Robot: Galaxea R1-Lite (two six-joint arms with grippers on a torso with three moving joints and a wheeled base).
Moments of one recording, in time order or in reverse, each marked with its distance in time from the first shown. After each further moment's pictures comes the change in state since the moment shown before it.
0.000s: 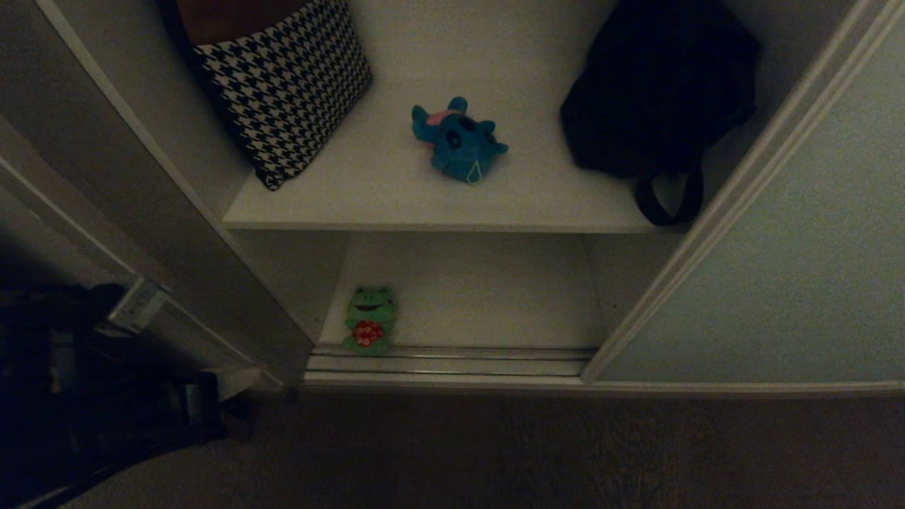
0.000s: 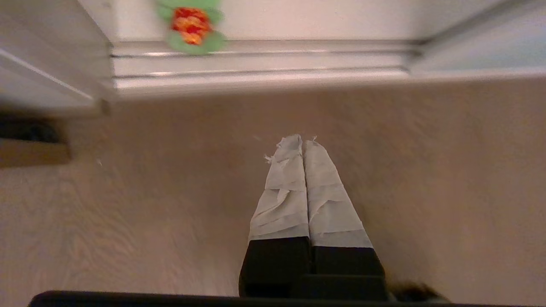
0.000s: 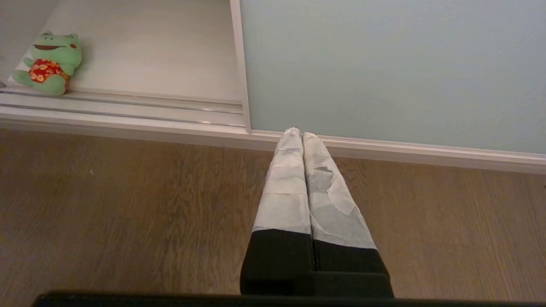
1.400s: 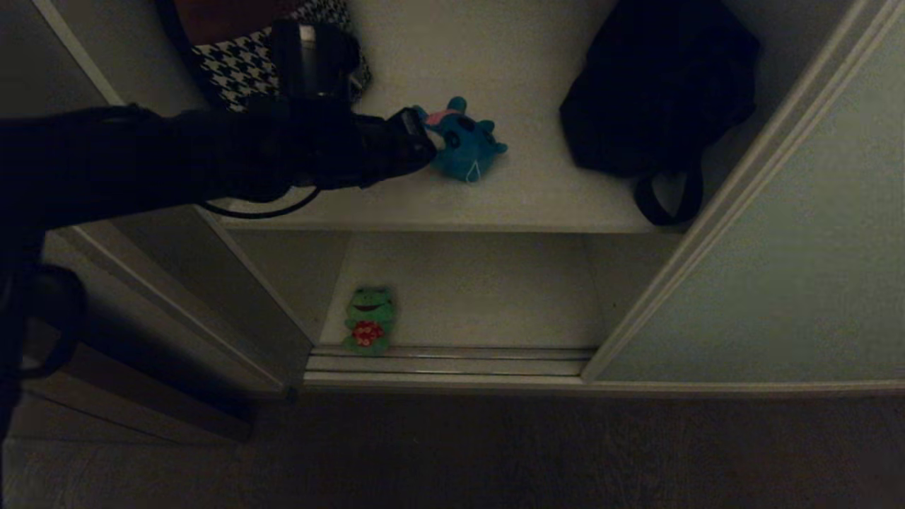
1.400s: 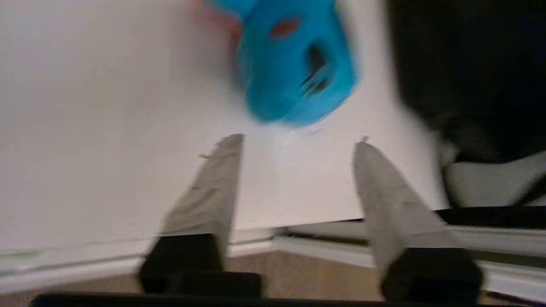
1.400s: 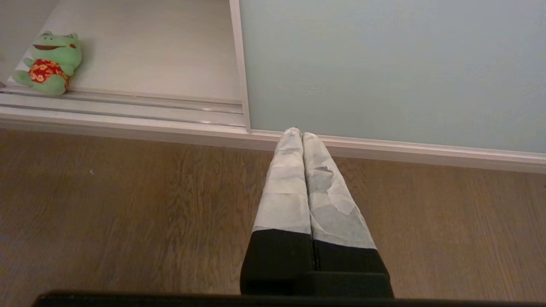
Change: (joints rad) left arm -0.258 0.862 -1.448 0.290 0.167 -0.369; right arm 0.000 0.000 0.000 0.000 0.000 0.000
